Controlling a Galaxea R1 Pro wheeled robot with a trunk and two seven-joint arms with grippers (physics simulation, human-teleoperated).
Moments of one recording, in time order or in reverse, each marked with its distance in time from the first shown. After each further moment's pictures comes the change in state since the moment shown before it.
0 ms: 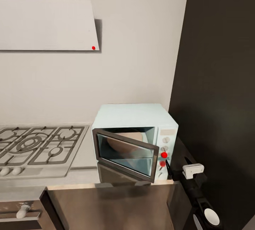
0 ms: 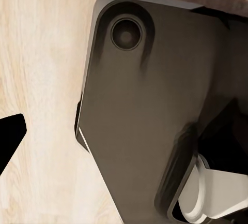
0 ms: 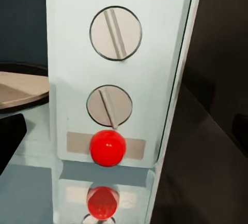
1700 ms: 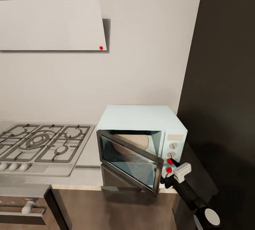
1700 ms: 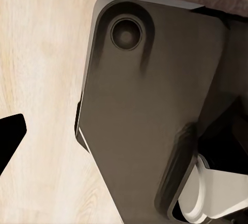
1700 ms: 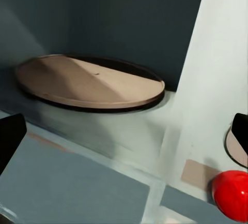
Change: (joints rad) left arm 0.000 0.000 0.000 0.000 0.000 0.000 0.000; right arm 0.000 -0.009 0.005 0.000 0.015 0.001 0.321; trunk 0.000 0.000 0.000
